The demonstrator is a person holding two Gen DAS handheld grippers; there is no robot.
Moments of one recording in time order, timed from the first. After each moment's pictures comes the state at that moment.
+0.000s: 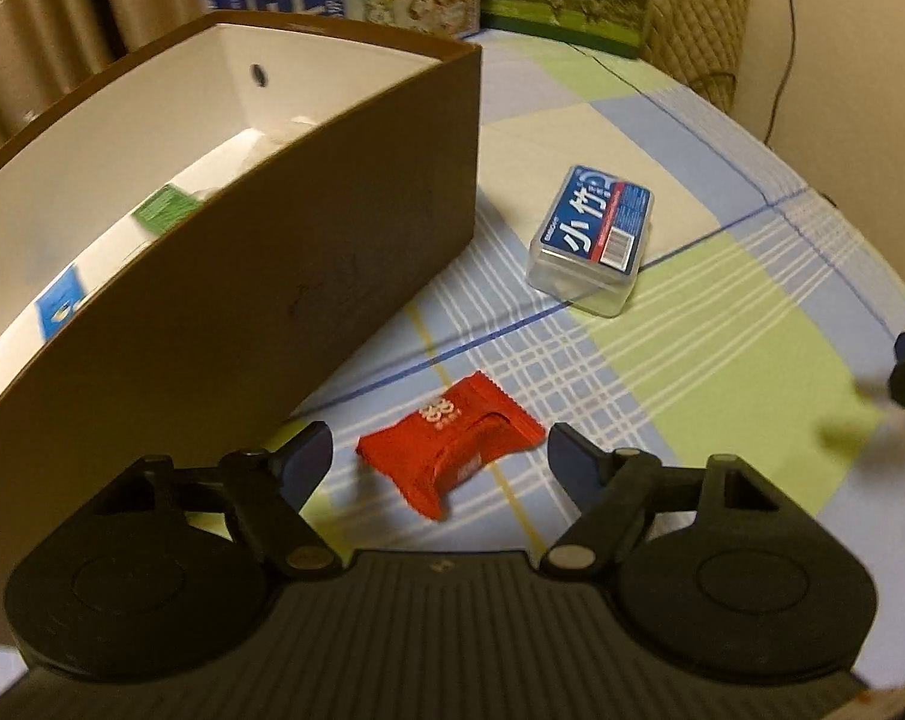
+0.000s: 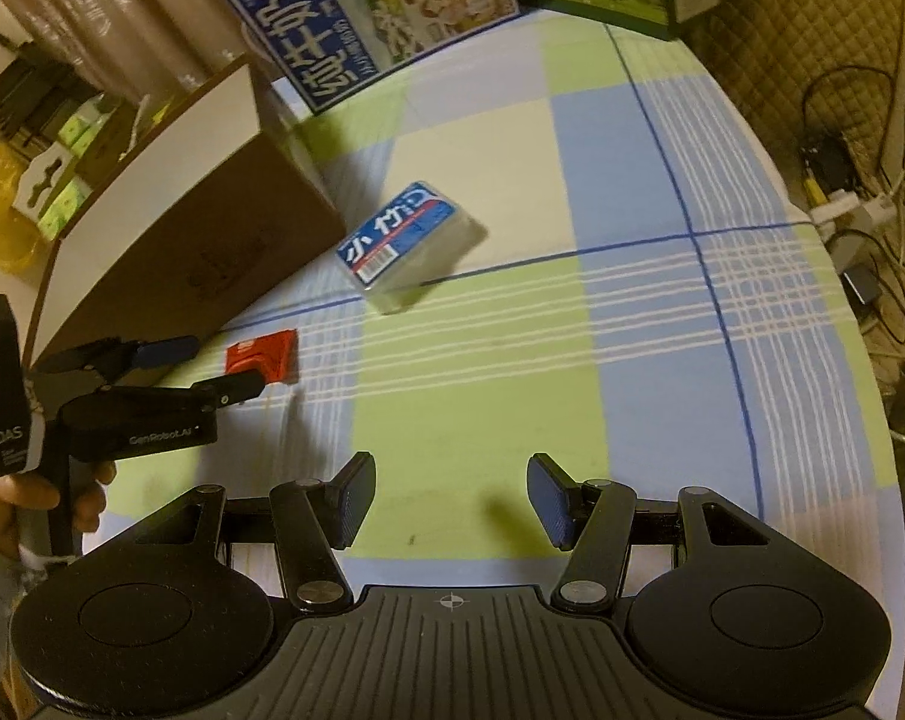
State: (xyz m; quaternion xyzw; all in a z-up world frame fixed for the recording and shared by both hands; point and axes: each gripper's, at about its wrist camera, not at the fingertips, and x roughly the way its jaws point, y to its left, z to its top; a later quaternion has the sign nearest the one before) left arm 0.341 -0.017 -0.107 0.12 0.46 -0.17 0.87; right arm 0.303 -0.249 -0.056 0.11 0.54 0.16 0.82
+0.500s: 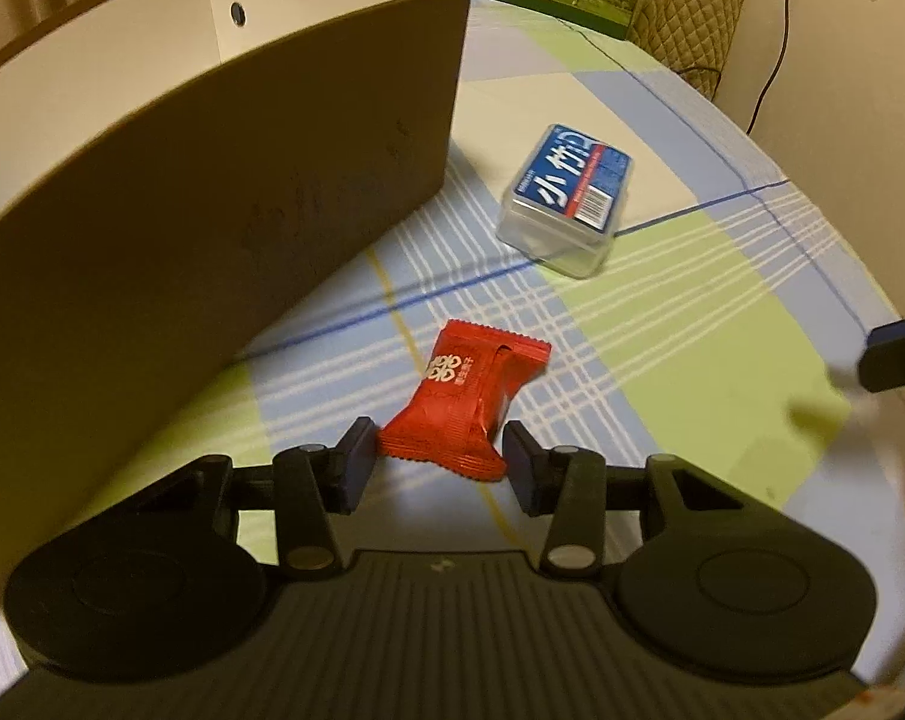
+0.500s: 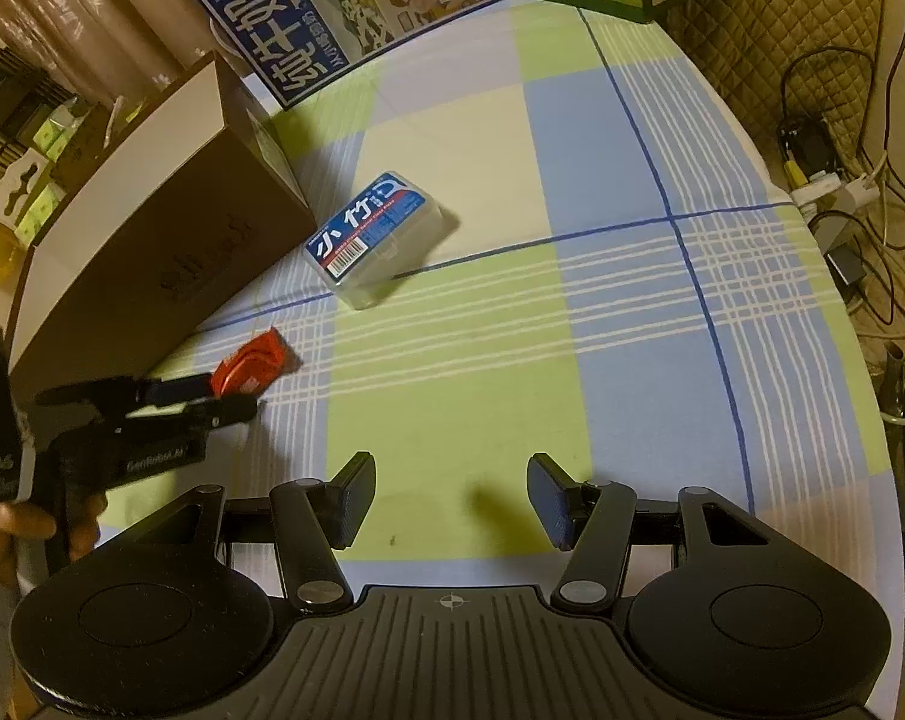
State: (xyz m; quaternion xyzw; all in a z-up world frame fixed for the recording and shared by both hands) left arm 0.333 -0.014 -0.123 0.06 0.49 -0.19 0.85; right arm 0.308 -0.250 -0.061 0.11 0.55 0.14 0.81
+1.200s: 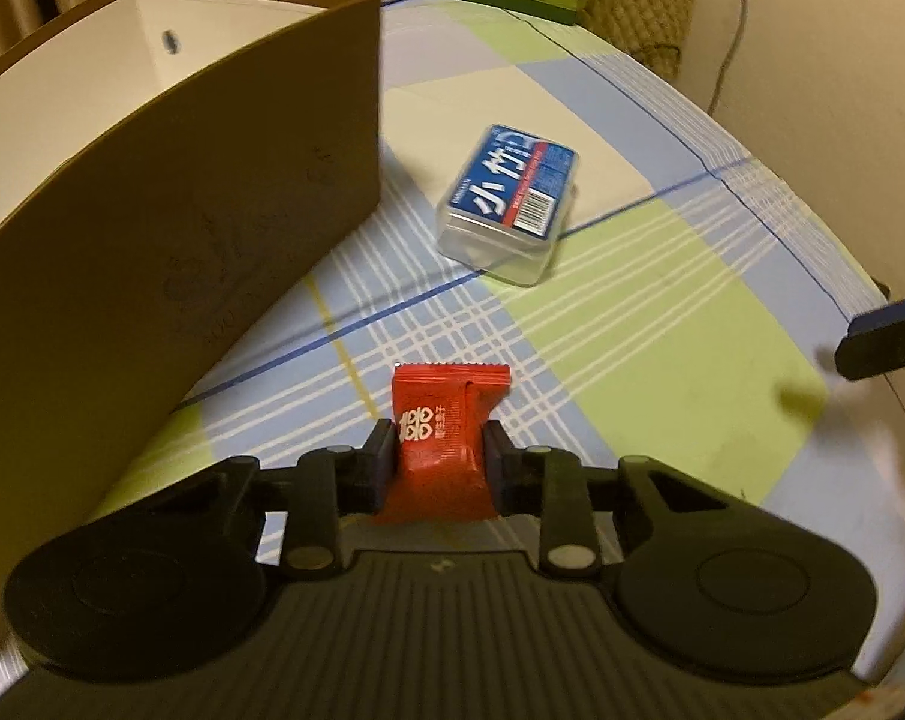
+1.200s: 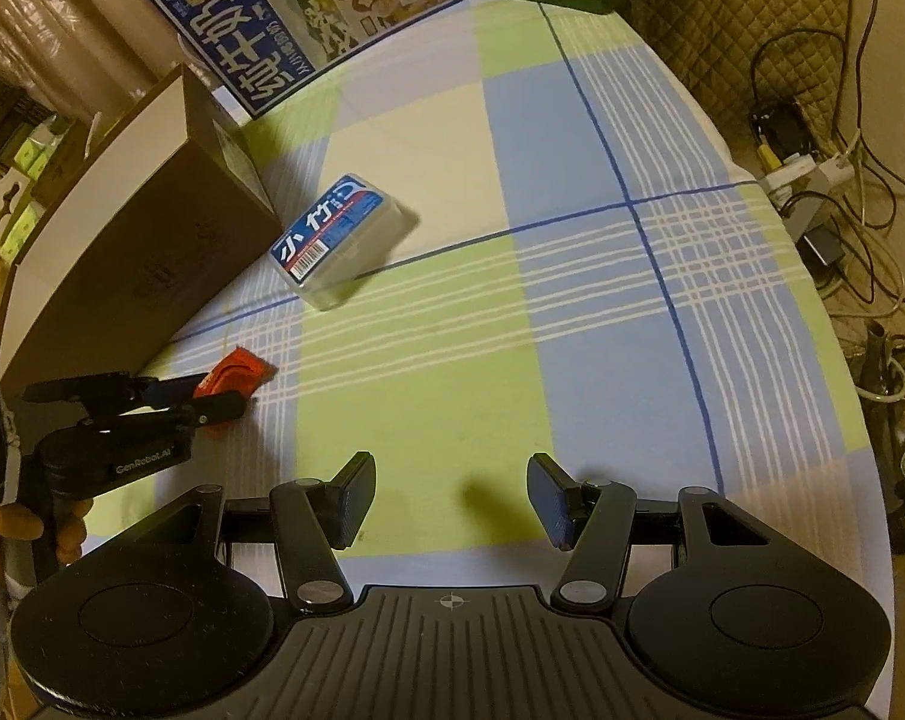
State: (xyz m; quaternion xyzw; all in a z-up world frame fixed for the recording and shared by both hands) left arm 0.336 -0.033 -0.119 0.09 0.49 -0.21 0.84; right arm 0.305 -0.265 -0.065 0.12 0.55 0.12 0.81
